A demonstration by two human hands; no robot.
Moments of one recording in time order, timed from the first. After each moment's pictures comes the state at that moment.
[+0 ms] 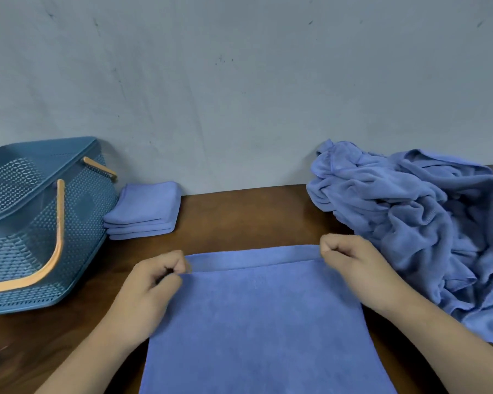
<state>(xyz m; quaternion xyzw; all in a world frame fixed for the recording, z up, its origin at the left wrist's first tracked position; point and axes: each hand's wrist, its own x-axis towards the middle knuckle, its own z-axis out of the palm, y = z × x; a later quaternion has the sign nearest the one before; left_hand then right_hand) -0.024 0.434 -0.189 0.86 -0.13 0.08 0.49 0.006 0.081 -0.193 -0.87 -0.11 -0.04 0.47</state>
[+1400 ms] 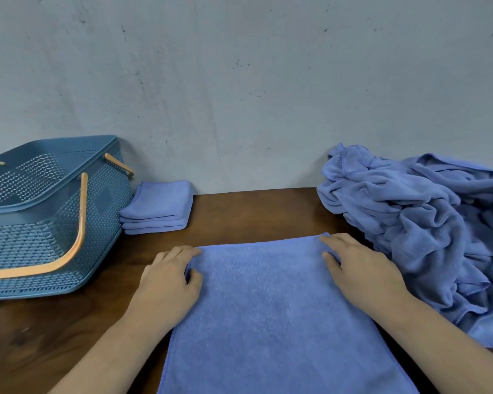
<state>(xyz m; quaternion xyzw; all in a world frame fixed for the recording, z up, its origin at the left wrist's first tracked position) -0.001 0.439 -0.230 0.97 0.01 0.11 0.21 0.022 0.089 -0.223 -0.99 -0.03 -0.09 0.14</state>
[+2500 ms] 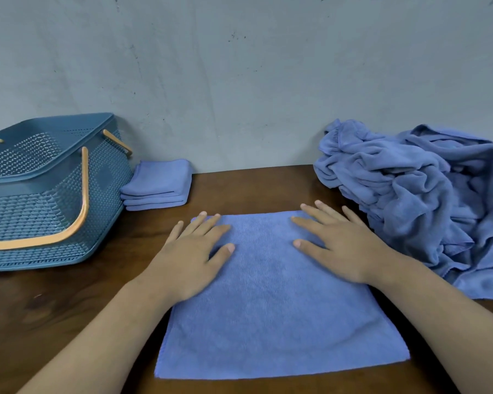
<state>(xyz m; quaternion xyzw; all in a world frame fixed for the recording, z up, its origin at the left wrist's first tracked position) -0.016 0.414 -0.209 0.99 -0.13 0.00 0.11 0.011 0.094 -0.217 -0.98 -0.19 -0.01 0.09</state>
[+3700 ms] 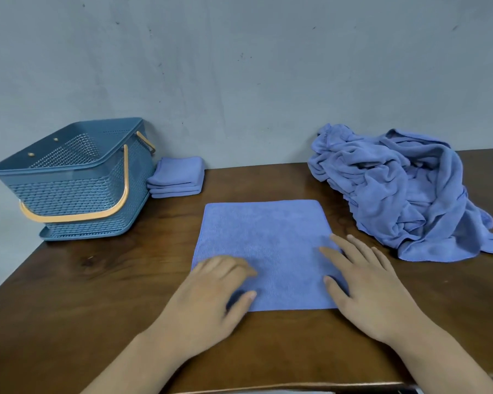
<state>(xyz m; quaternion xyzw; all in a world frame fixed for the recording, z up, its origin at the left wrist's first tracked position) -0.172 0.394 -0.214 0.94 -0.28 0.15 0.14 -0.152 0.074 -0.225 -0.98 -0.12 -0.07 0.10</state>
